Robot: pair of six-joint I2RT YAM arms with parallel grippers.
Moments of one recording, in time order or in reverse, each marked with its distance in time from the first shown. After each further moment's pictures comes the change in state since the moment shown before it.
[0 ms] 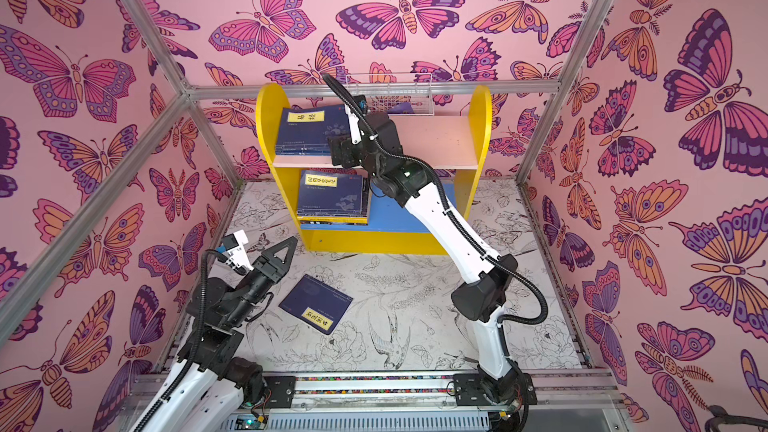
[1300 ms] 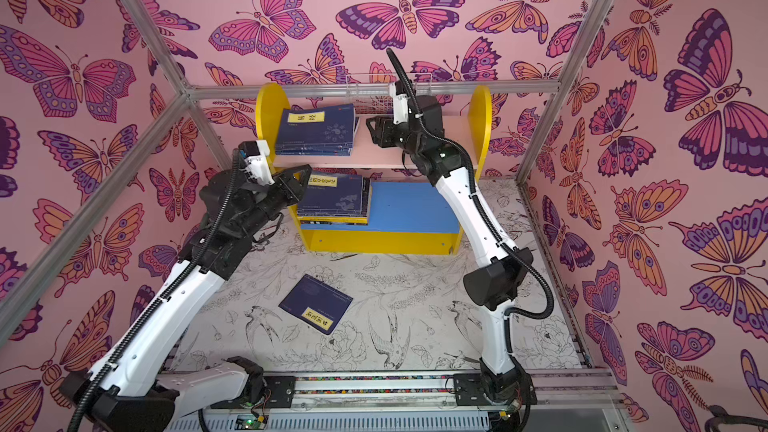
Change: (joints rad) left arm -0.089 0.666 0.892 -0.395 -0.142 0.373; right arm -0.256 -0.003 -0.046 0.086 -0.341 0.156
